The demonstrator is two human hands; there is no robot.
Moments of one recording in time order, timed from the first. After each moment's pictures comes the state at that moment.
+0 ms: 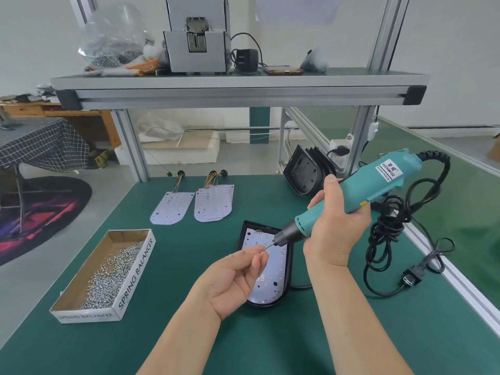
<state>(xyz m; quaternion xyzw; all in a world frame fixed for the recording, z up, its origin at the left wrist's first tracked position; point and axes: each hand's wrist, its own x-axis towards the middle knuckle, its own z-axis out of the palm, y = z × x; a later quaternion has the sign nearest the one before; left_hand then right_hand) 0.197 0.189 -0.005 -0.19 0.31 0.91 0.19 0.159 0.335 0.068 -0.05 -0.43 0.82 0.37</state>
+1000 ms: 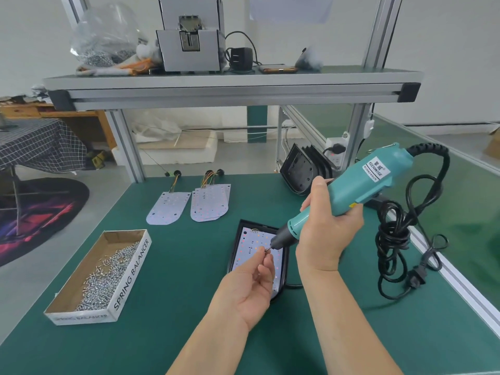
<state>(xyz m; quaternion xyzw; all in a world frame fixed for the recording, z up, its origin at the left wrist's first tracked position) 0.213 0.234 0.006 -0.29 0.21 0.92 0.14 0.171 0.330 0.067 -0.02 -0.47 0.78 0.41</state>
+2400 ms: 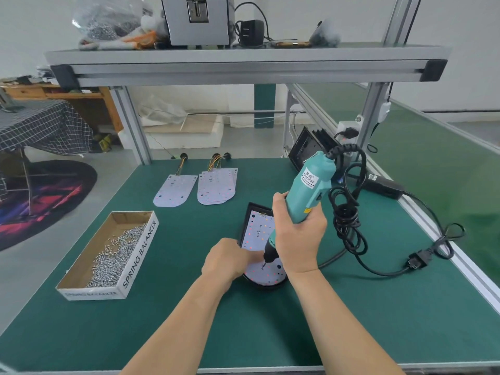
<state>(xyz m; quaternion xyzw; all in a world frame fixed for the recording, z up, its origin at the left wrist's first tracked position) 0.170 0.185 -0.042 -0.21 0.86 0.45 0.11 0.158 0.303 -0.003 0.03 -0.63 0.69 0.35</state>
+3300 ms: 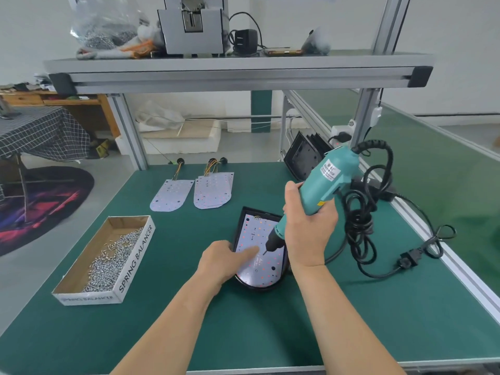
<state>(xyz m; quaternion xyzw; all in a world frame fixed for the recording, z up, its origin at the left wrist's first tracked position) 0.180 0.180 -0.030 -0.21 0.85 0.47 0.10 0.159 0.320 0.022 -0.01 -0.59 0.72 0.35</state>
